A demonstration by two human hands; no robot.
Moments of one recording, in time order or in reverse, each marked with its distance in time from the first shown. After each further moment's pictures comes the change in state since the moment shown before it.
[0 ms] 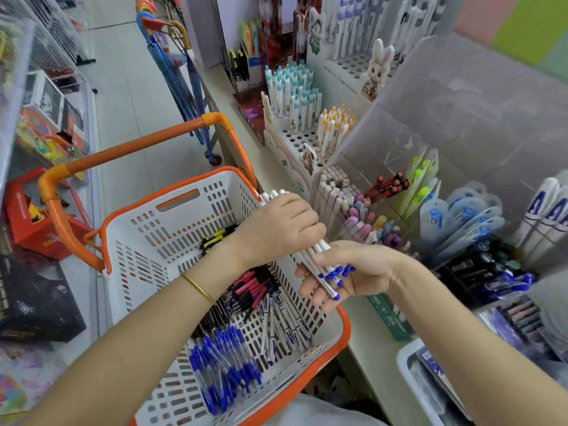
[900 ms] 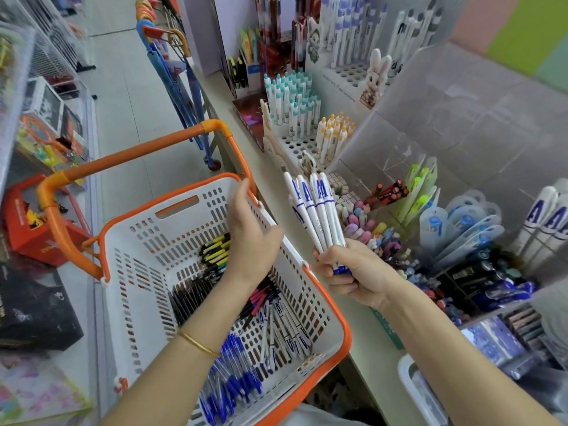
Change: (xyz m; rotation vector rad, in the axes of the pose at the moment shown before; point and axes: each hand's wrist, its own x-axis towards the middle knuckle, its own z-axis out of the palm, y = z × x) left_hand -0.007 0.031 -0.018 -0.871 0.285 -1.341; right_hand 0.008 0.013 0.011 0.086 0.412 -0.384
